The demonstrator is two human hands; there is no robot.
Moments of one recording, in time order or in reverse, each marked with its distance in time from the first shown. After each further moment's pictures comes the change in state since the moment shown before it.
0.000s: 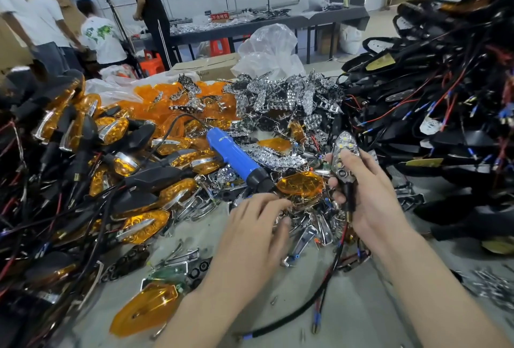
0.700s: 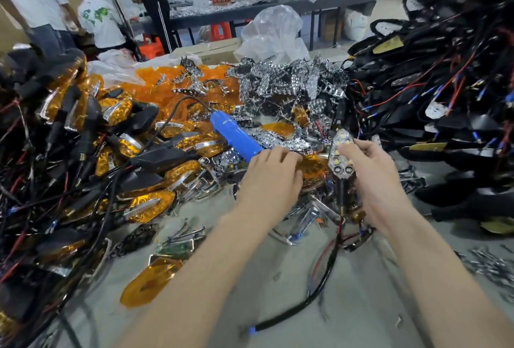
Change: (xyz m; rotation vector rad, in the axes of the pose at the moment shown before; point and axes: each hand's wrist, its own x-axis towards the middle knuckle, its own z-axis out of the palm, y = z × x) left_hand 0.059 0.002 0.011 0.236 -0.056 0.010; right_hand 0.001 0.005 -0.004 -0.389 0.116 -0.062
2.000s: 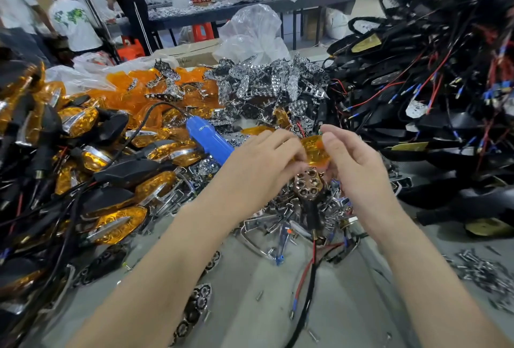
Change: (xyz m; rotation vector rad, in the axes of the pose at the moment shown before) left_hand 0.032 0.003 -0.030 -0.098 0.039 0.396; right_hand 0.001 -0.006 -0.009 -0.081 -0.172 -0.257
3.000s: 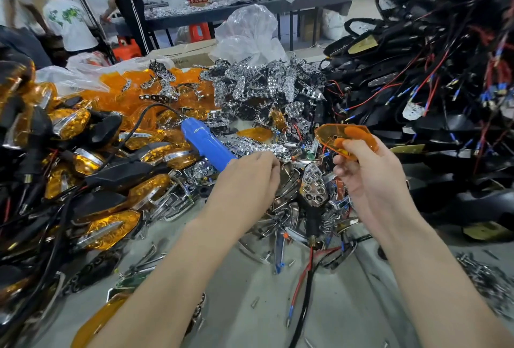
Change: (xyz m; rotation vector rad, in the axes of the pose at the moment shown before) left_hand -0.010 -0.002 0.023 0.058 -0.033 -0.349; right_hand 0.004 -0.013 -0.009 0.444 0.202 0.207
